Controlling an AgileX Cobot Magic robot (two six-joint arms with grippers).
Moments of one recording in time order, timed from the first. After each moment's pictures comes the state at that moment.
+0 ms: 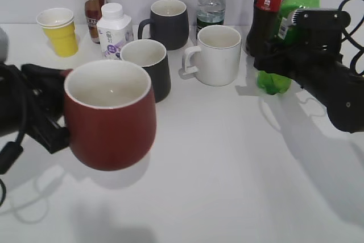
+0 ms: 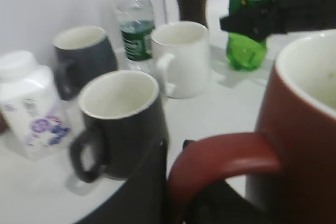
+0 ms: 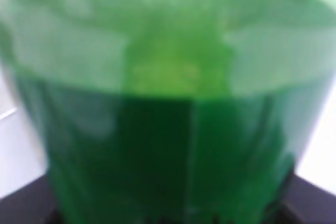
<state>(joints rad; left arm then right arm) -0.49 1.18 -0.37 0.55 -0.51 -0.34 0.35 1.91 -0.71 0.23 -0.92 -0.06</state>
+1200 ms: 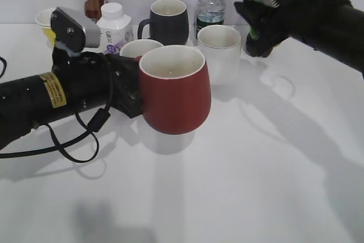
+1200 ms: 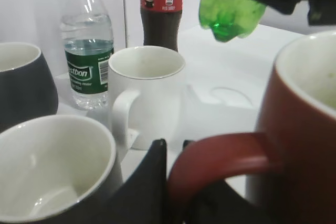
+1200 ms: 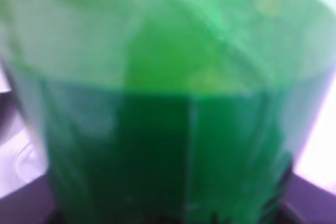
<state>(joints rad) -0.50 1.71 -0.62 0.54 -0.89 -0.34 0.35 1.65 -0.77 -0.31 -0.79 -0.30</state>
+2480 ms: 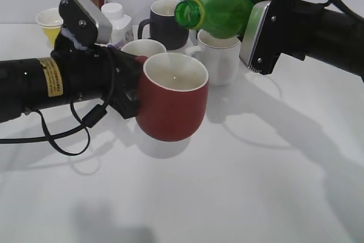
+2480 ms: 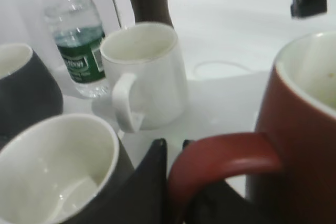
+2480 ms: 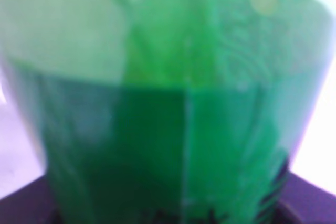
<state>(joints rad) -0.50 1.63 -0.68 0.70 -0.65 -0.34 0.35 1.66 -0.78 -0.53 -0.79 -0.87</state>
